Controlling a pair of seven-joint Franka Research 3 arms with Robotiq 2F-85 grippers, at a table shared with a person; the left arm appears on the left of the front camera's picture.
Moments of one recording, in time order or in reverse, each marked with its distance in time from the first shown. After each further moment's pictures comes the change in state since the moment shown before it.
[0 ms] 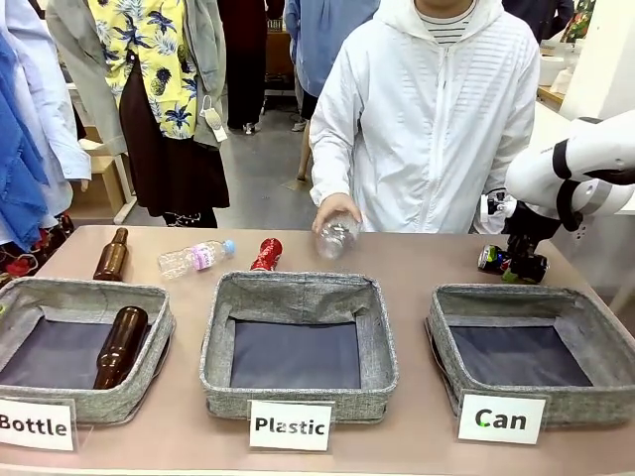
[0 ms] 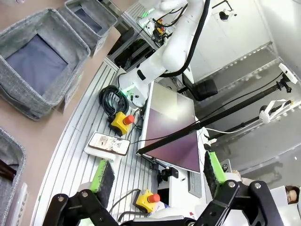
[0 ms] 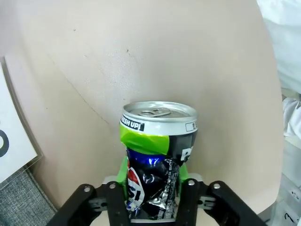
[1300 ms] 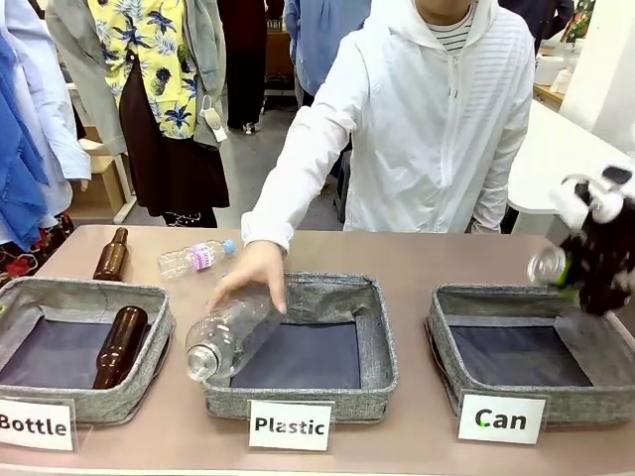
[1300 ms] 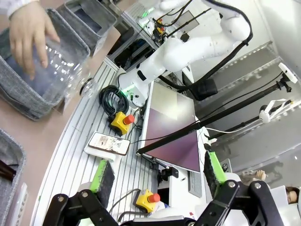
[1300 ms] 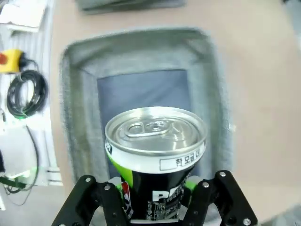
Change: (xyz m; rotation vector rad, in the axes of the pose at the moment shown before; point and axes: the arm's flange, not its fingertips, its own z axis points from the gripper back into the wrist) left arm 0.000 -0.001 -0.001 0.000 0.002 -0.001; right arm -0.039 0.237 0.127 0.129 -0.233 0.258
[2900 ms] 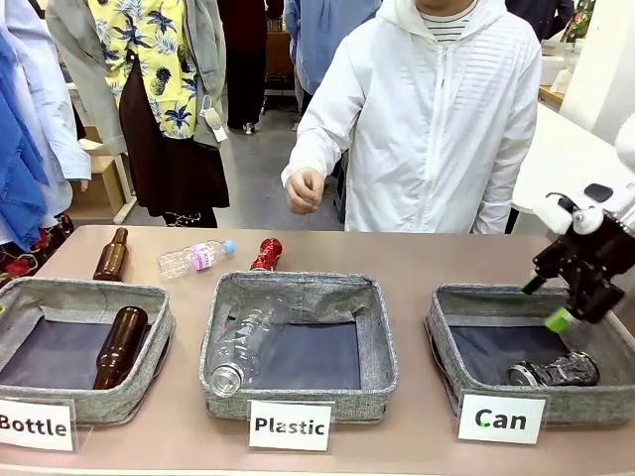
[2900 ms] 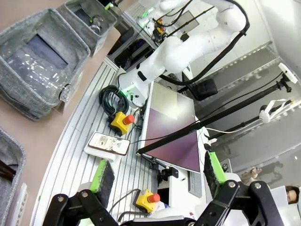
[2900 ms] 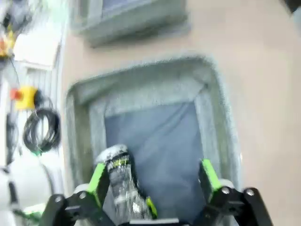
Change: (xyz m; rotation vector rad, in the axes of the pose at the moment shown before) left arm 0.000 0.000 0.000 0.000 0.000 0.001; right arm -0.007 -0.033 -0.015 0.088 -0.255 -0.145
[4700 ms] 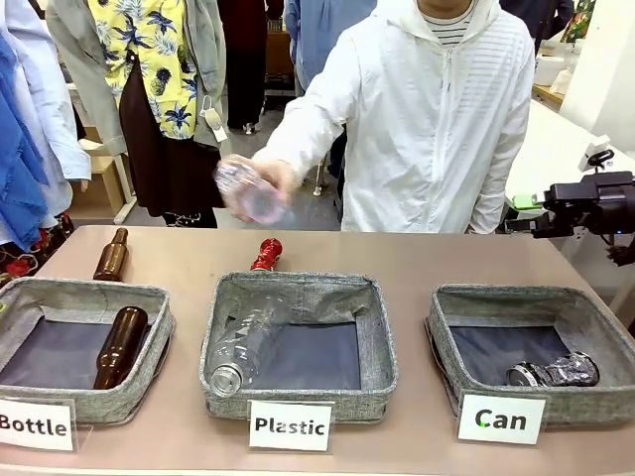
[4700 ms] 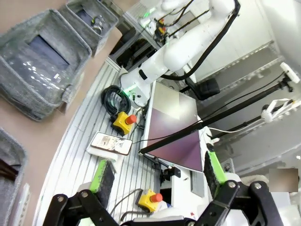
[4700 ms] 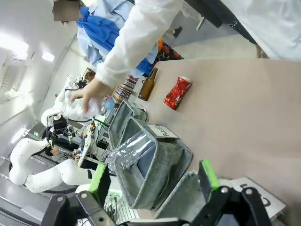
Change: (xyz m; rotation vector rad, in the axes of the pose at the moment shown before) left arm 0.002 -0.005 0.000 0.020 0.003 -0.015; right arm -0.022 -0.059 0.027 0.220 -0.756 -0.853
